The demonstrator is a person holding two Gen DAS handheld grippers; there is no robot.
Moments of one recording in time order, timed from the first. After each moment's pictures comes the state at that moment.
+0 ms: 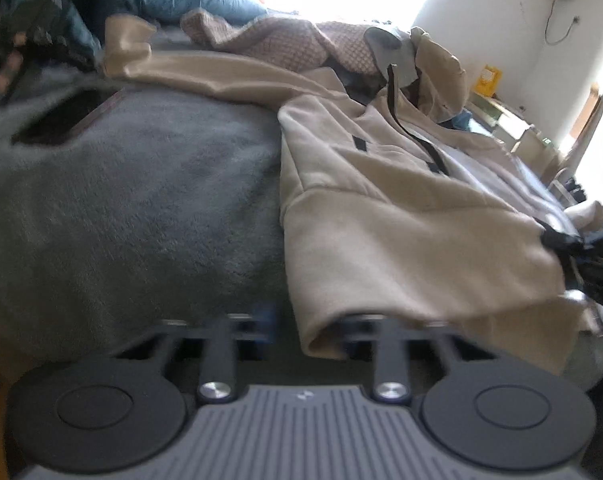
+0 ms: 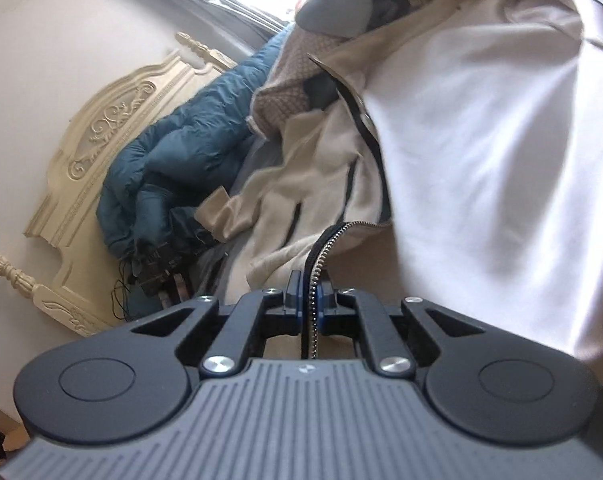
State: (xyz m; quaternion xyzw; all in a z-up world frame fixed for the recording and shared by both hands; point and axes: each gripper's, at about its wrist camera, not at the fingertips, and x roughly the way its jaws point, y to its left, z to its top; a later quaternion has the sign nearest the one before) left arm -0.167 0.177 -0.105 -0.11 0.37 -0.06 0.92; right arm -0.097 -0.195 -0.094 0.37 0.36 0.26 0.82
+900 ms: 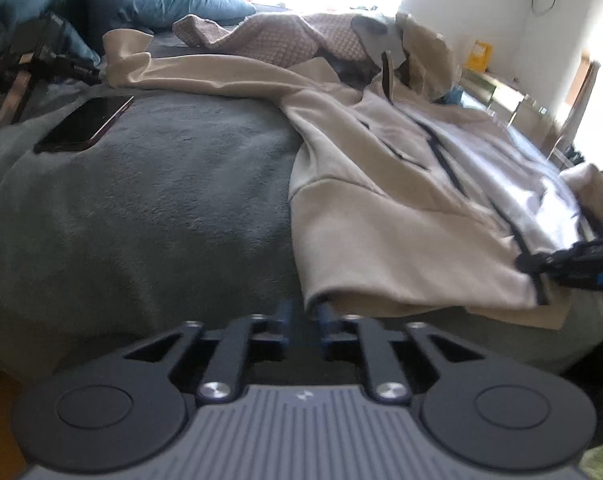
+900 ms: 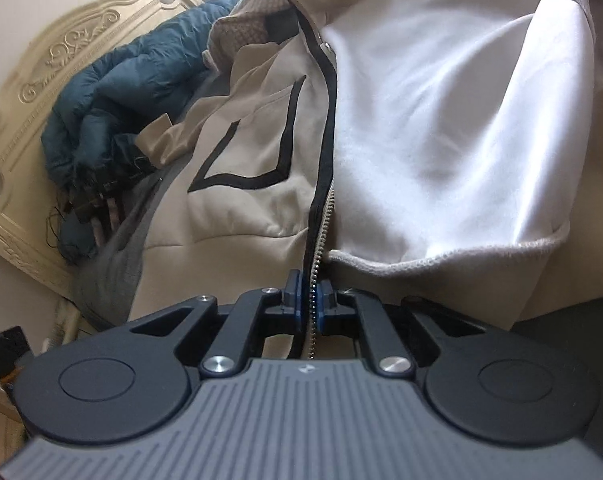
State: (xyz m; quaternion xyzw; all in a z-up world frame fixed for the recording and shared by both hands) left arm -0.204 0.199 -0.090 -0.10 0.37 -0.08 0.92; right arm -0.116 -0.183 -0.115 0.25 0.42 0.23 0.84
